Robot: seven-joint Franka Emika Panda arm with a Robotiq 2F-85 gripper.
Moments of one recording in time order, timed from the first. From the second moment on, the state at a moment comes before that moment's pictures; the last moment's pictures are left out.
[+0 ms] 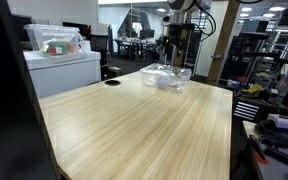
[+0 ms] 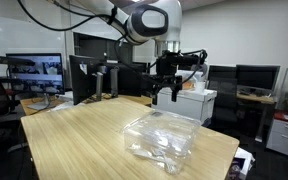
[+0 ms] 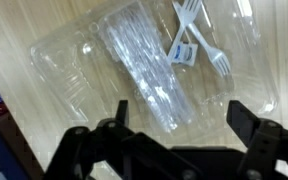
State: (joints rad) arm -0.42 0.41 -0.18 -1.59 0.04 2.03 -1.73
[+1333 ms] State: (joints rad) arm -0.05 -0.02 -0.15 -2.14 -0.10 2.24 -0.25
